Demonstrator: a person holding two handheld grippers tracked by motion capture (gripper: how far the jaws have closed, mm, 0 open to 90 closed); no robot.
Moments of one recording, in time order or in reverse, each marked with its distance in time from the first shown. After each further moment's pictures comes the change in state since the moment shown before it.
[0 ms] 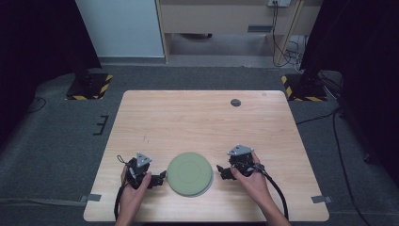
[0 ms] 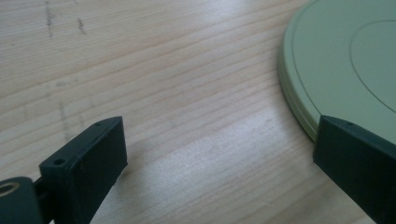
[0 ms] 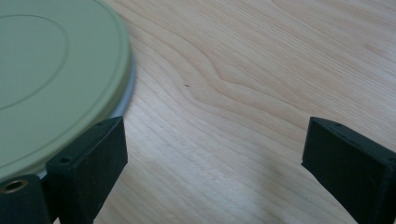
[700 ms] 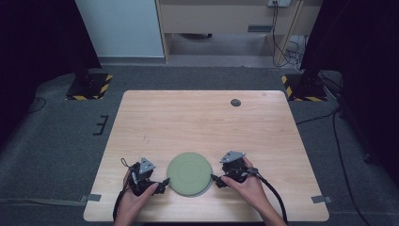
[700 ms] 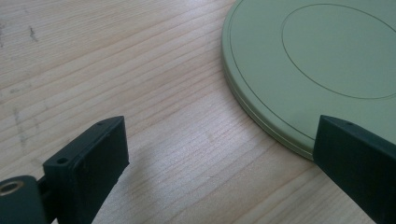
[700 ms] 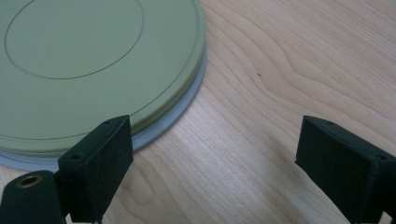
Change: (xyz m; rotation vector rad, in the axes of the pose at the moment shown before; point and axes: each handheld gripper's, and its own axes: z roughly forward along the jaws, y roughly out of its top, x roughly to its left) left arm -0.017 -0.002 -0.011 0.007 -0.072 0.088; right arm 0.024 -0.001 0.003 0.055 0.109 -0.103
